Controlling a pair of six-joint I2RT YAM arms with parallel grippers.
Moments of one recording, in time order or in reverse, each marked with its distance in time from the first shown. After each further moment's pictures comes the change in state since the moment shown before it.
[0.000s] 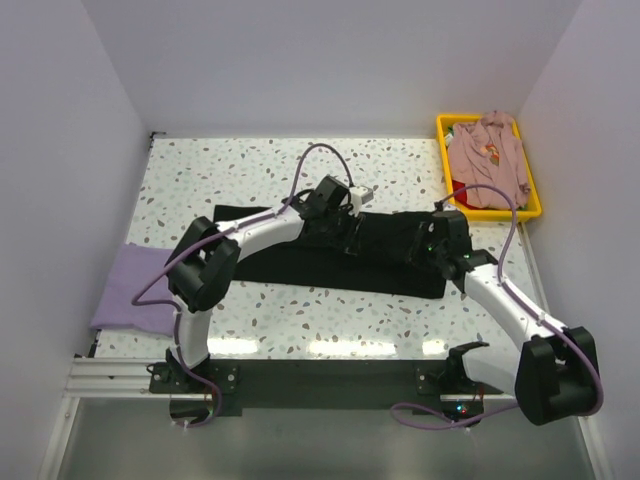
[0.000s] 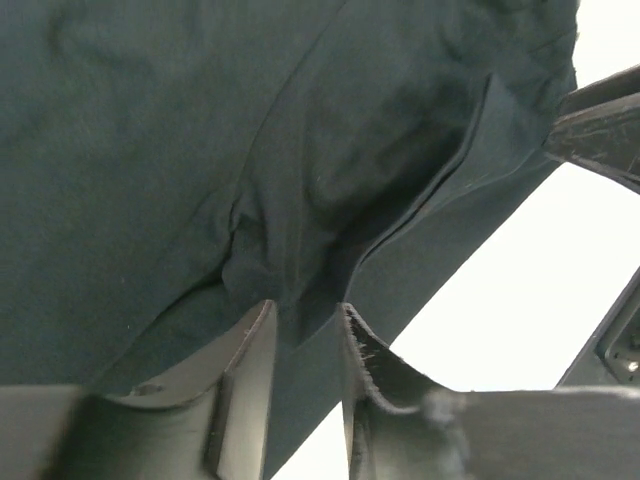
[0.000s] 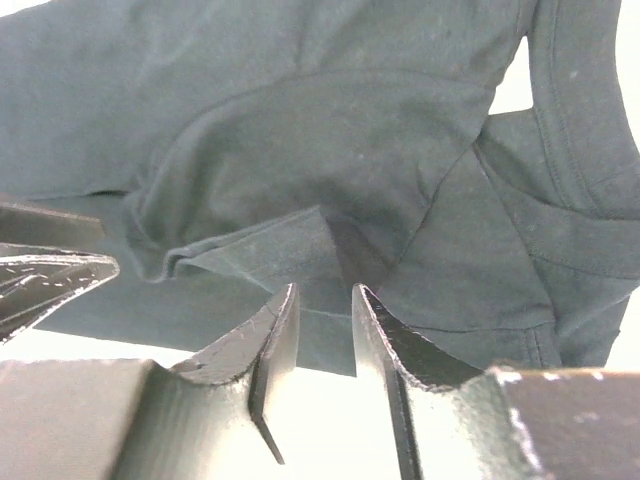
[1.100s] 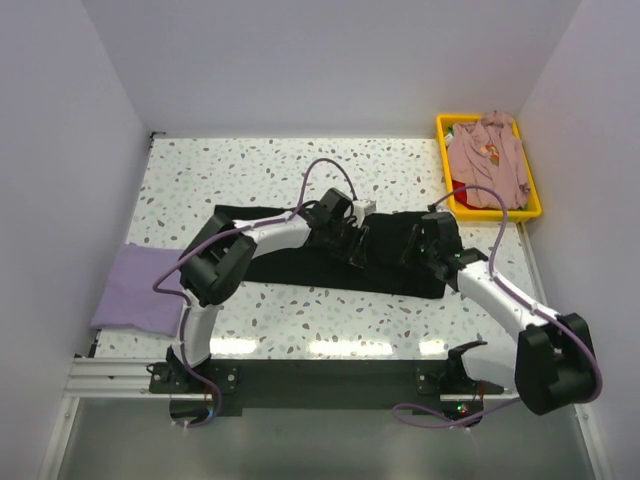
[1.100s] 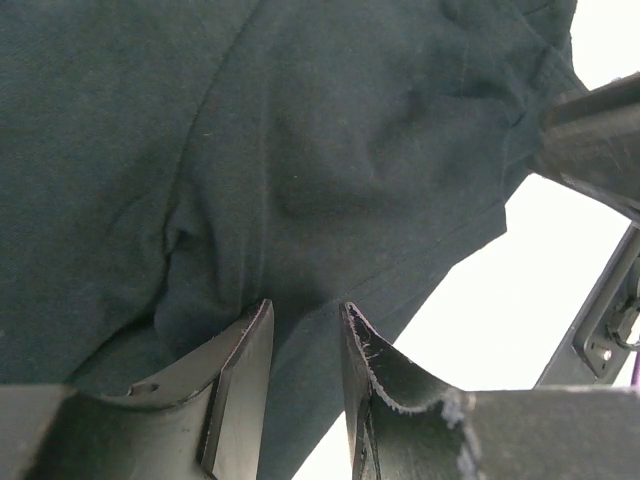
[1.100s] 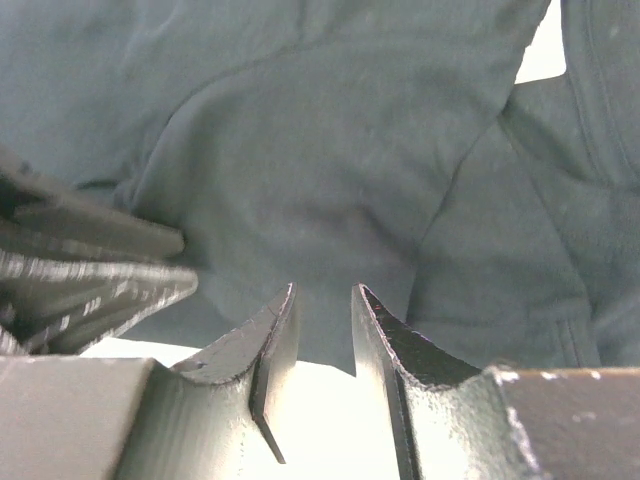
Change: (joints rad) left arm -0.014 0.091 -0.042 0.116 0.120 -0.072; right arm 0.061 -0.005 -0.033 0.019 0.040 0.065
